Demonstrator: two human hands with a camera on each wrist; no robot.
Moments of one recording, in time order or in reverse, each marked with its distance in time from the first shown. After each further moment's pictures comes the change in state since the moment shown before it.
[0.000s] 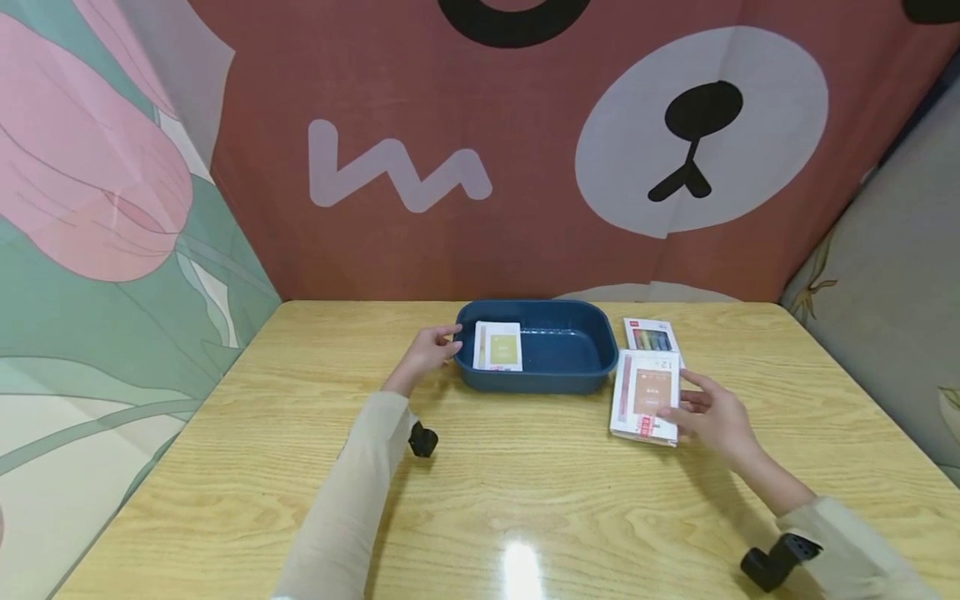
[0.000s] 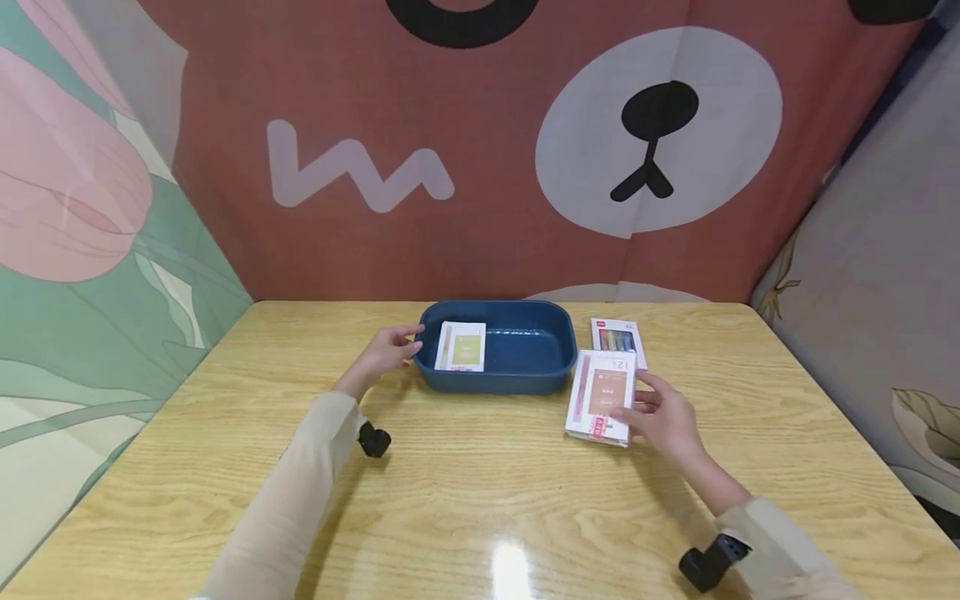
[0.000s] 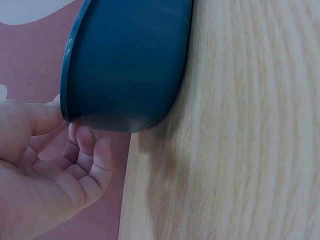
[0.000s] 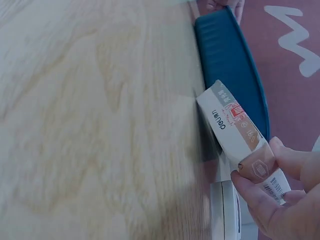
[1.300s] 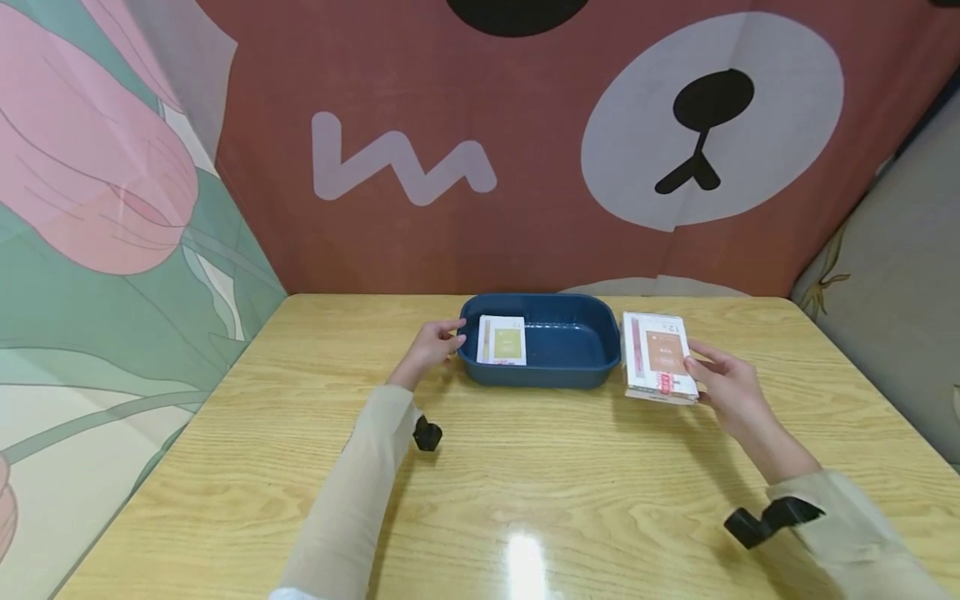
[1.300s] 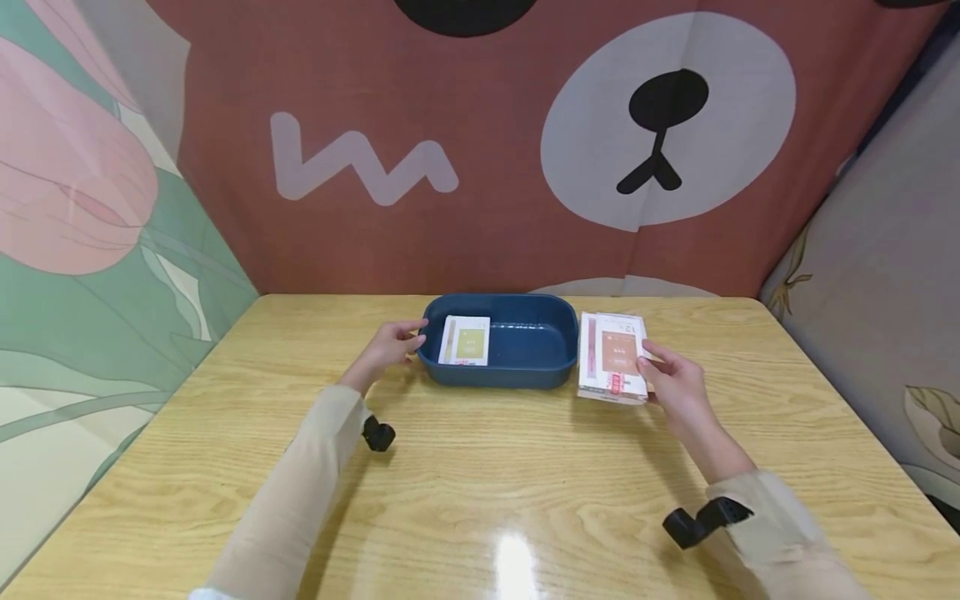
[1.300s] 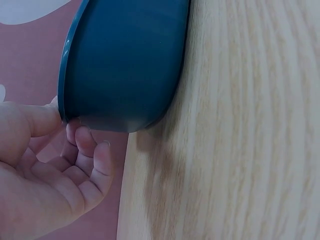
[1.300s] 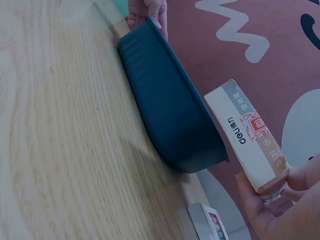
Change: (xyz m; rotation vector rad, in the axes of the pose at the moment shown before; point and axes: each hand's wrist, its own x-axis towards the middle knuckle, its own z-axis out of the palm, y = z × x) left_hand 0.000 0.001 0.001 -0.013 0.019 -0.032; right_hand 0.023 -0.016 -0.017 0.716 -0.001 0.148
